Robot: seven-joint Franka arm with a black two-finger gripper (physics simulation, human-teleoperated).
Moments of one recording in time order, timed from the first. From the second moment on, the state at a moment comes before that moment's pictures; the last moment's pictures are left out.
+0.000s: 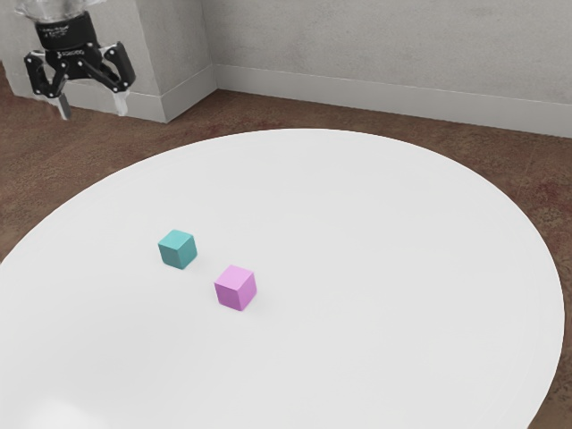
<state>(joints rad) 0.00 -0.11 0.09 -1.47 -0.01 1.35 -0.32</state>
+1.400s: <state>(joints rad) -0.04 0.26 0.21 -2.01 -0.02 2.34 0.06</state>
